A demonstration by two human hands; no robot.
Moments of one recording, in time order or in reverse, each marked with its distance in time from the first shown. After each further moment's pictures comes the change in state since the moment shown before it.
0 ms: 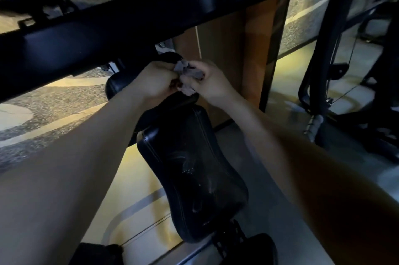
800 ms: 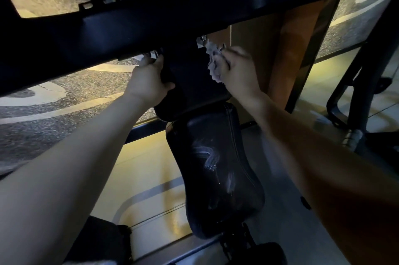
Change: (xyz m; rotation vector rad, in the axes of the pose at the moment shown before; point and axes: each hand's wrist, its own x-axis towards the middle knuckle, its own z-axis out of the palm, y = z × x) left_hand -0.045 -0.018 -0.090 1.119 0.369 -0.018; right_hand 0.043 0.013 0.039 -0.462 0.319 -0.294
